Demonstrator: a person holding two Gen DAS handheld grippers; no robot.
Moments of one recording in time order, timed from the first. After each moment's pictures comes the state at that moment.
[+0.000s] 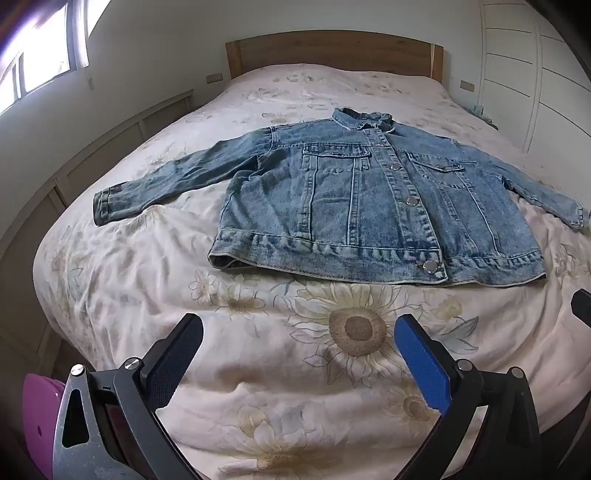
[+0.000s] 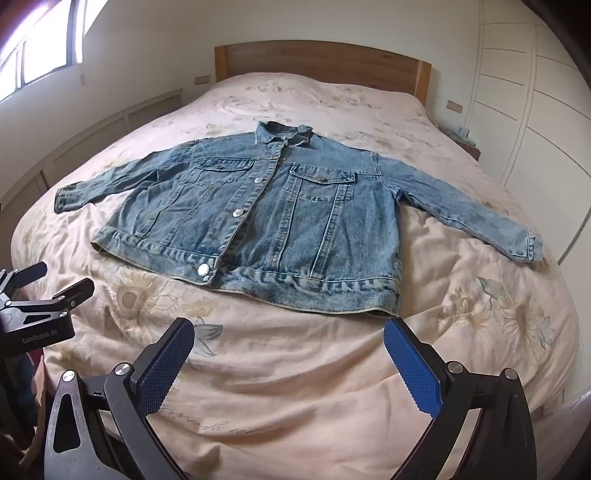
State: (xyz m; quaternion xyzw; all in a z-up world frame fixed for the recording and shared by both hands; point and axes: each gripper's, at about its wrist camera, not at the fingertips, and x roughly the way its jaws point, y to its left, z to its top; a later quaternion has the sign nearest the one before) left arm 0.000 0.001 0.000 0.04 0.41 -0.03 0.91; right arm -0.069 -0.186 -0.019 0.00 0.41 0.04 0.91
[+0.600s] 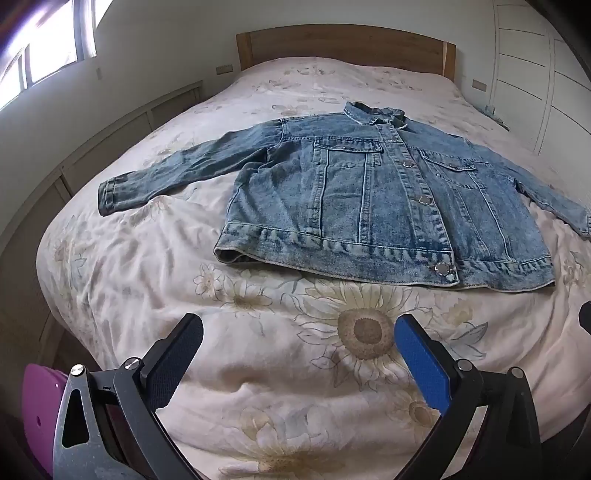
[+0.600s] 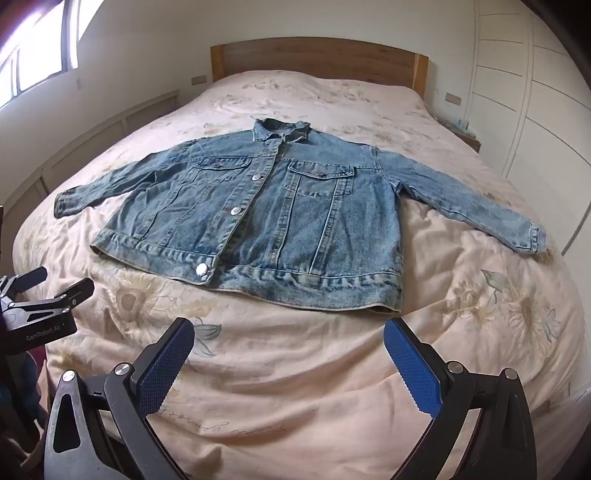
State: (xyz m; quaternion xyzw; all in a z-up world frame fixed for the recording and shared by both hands) left arm 0.008 0.006 -0.007 0.04 0.42 -0.01 0.91; right arm -0.065 -0.192 -0.023 0.02 0.41 0.04 0.91
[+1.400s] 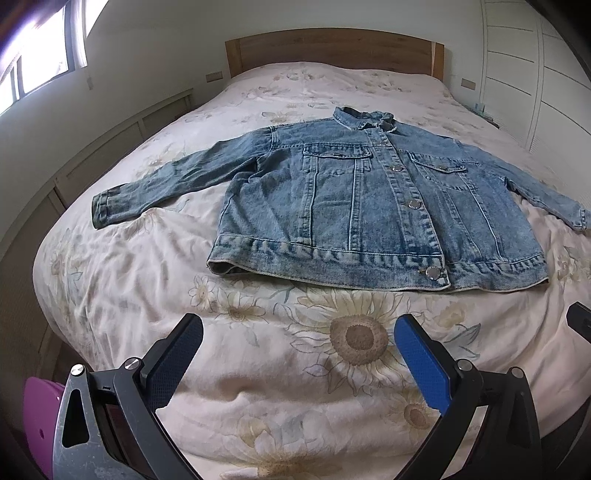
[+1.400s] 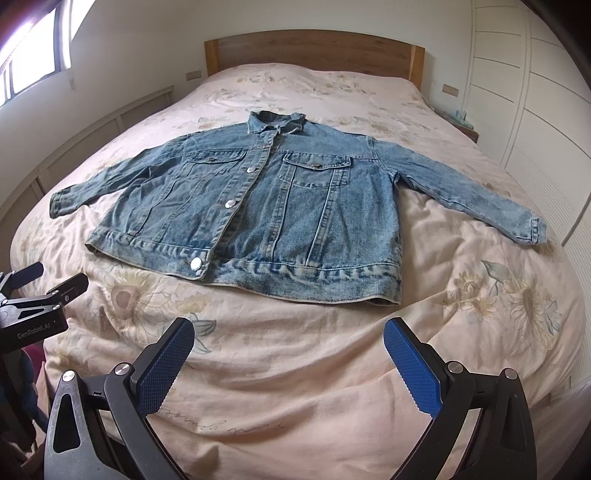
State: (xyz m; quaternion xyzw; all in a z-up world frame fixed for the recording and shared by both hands) left arm 0.009 0.000 0.001 0.05 0.41 -0.02 0.91; right arm -0.062 -0.195 -0.029 0.03 0.42 0.03 0.91
